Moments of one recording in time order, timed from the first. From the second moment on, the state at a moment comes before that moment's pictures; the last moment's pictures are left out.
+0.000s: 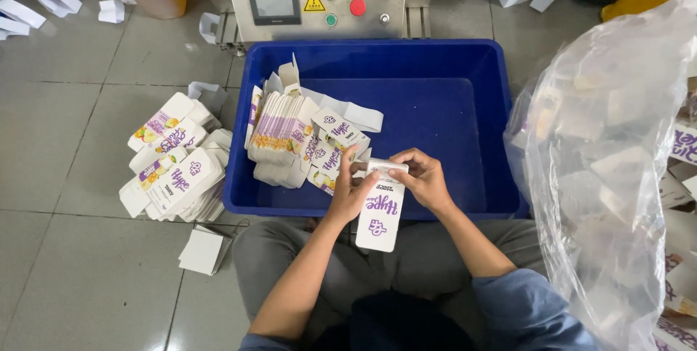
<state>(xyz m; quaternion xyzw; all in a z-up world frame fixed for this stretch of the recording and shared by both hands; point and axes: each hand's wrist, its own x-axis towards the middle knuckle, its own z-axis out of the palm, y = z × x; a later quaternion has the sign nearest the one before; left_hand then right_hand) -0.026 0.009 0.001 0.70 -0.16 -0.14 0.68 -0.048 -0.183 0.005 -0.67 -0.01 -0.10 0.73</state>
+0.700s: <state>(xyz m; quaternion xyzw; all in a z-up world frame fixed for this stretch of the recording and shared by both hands) -0.043 -0.010 -0.004 0.87 -0.19 -0.02 0.46 -0.044 -0.193 0.006 -0.80 0.03 -0.09 0.60</state>
